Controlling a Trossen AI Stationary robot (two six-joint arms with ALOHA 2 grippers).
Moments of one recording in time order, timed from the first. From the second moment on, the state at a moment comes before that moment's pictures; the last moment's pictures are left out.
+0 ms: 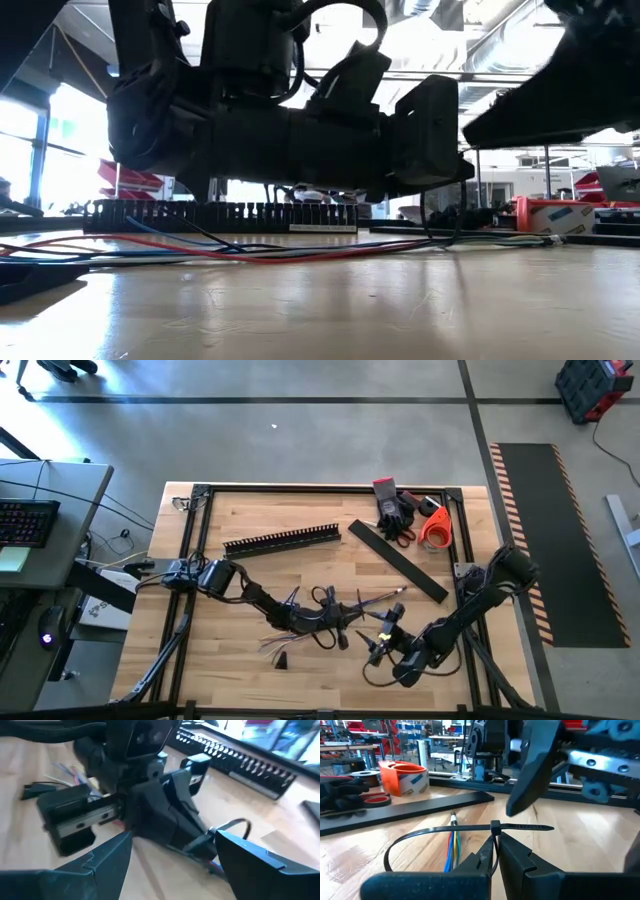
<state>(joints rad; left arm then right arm) -0.32 2.39 1.15 1.20 -0.57 -0.07 0.79 1.79 0.81 0.03 1.11 0.82</state>
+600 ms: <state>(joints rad) -0.33 2.38 1.15 1.19 -0.58 -0.08 0.76 1.81 0.91 -0.38 1.08 1.10</state>
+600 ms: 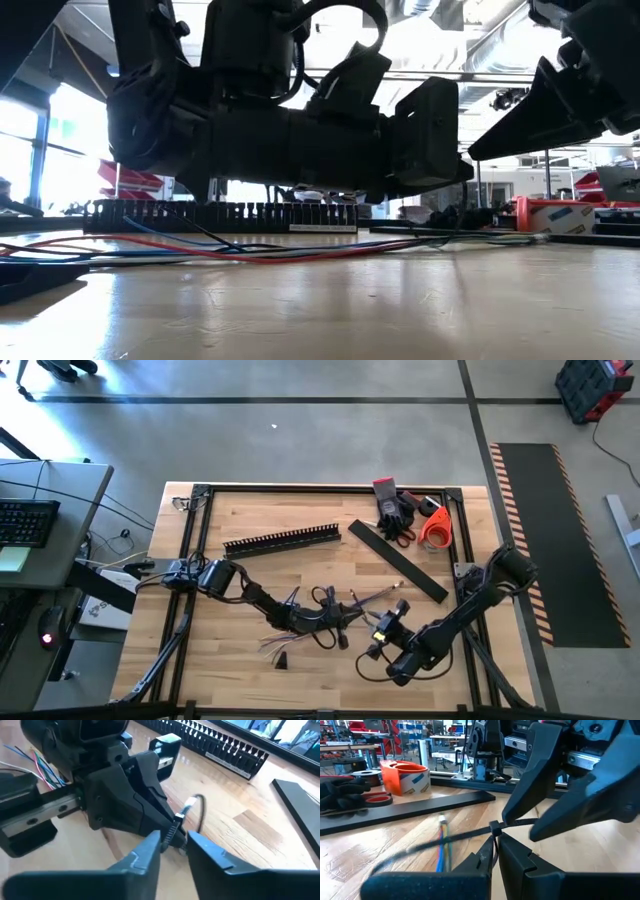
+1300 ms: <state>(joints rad) -0.42 2.31 1.14 0.94 -0.53 0.03 0.76 1.81 0.91 -0.50 0.98 1.09</state>
